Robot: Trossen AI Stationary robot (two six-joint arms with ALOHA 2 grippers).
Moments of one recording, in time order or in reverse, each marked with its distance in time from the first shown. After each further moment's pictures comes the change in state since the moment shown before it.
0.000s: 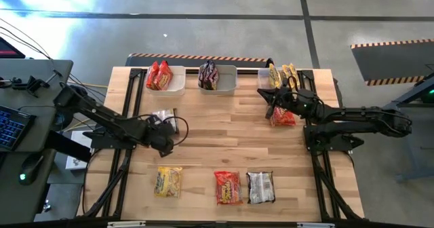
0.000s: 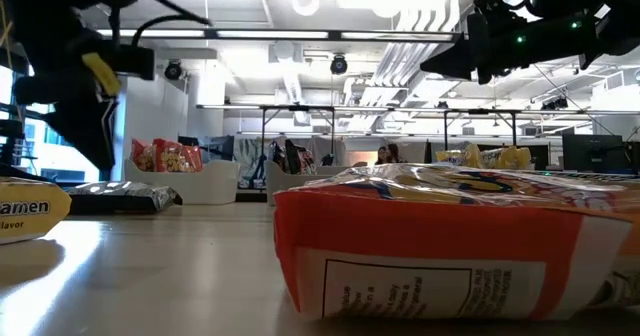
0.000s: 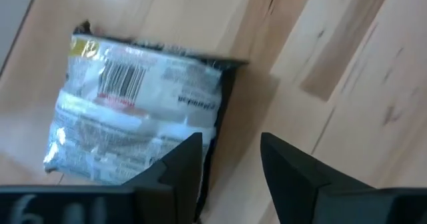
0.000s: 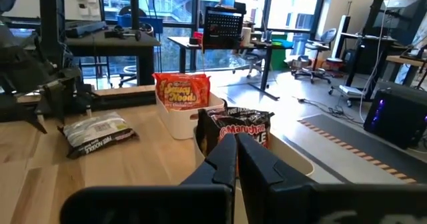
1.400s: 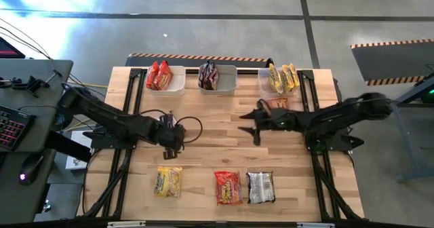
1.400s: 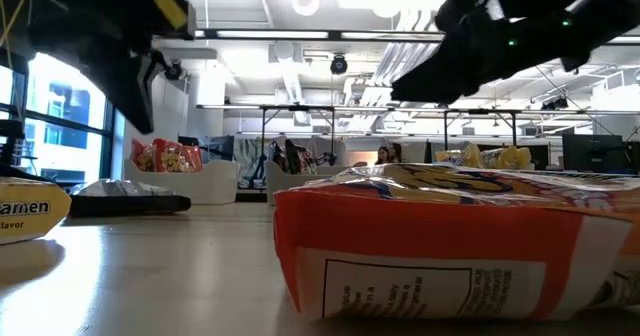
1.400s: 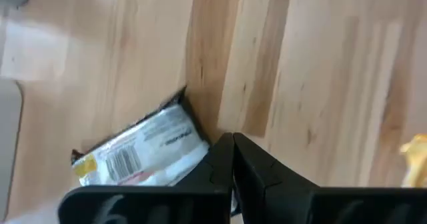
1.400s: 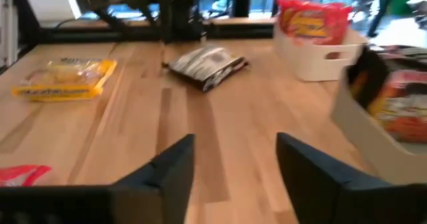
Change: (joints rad) left arm 0.050 0.089 0.223 -0.013 0.083 0.370; right arm 0.333 0.374 0.128 -0.030 -0.025 0.092
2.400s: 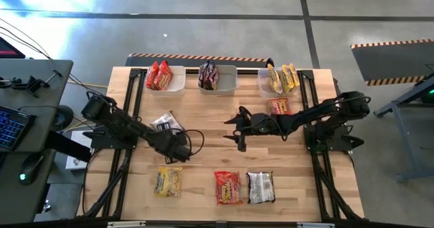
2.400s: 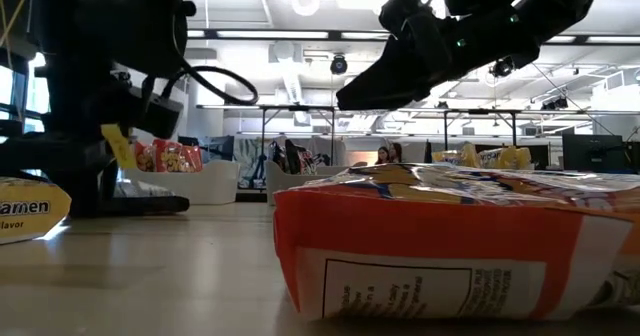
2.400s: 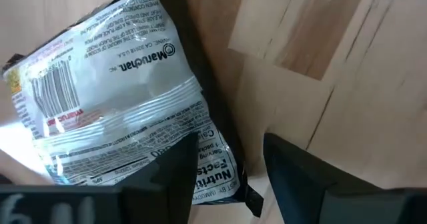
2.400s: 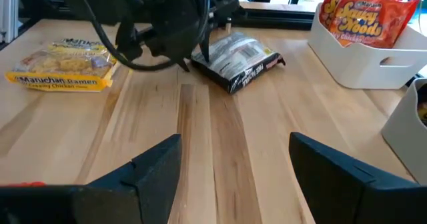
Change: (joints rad) left arm -0.033 0.365 -0.038 -0.057 0.000 -0.251; right arm 0.066 0.302 0.249 -0.032 0.005 -0.034
